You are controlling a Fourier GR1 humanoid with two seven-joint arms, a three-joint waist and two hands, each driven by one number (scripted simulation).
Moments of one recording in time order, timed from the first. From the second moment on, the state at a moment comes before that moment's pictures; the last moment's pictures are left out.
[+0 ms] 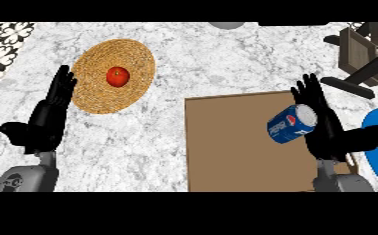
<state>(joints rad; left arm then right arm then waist) -0.12 0.29 0.03 -1.45 0.10 0.12 -0.10 -0.07 -0.24 0.10 -1.52 -0.41 -0.18 -0.06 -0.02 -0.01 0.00</state>
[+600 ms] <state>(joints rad) -0.11 0.36 0.01 -1.44 -0.05 0.16 -0.01 0.02 -0.42 -0.12 -1.53 -0.41 -0.38 0.21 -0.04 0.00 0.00</state>
